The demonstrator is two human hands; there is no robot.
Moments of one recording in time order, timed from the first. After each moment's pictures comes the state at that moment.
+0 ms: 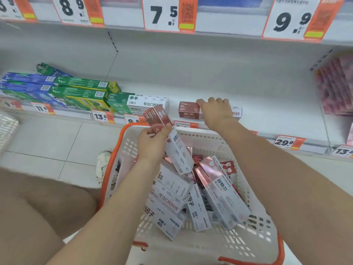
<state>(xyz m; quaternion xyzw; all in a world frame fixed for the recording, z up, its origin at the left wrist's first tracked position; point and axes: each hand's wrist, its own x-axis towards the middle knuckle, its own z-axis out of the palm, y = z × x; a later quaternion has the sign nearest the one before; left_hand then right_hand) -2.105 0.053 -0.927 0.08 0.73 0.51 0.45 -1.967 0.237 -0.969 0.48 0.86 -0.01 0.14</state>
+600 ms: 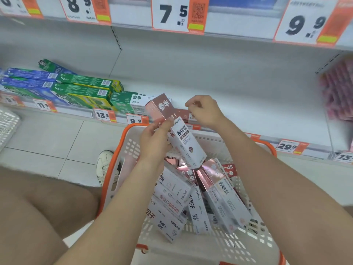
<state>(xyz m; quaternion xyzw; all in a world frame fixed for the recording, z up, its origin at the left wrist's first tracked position) -2.106 0.056 -0.907 0.07 0.68 0.54 0.48 -1.997 0.225 -0.959 0.49 0.71 -0.48 -0.14</state>
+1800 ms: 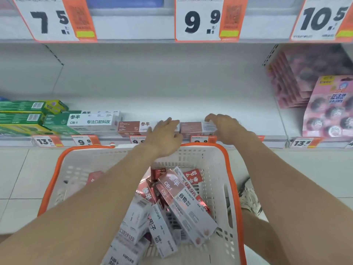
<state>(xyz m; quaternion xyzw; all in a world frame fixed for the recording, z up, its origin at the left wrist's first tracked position) -2.011 0.188 -0.970 0.64 0.68 -0.02 0.35 -1.777 0.285 -1.011 0.53 0.81 -0.19 0.12</state>
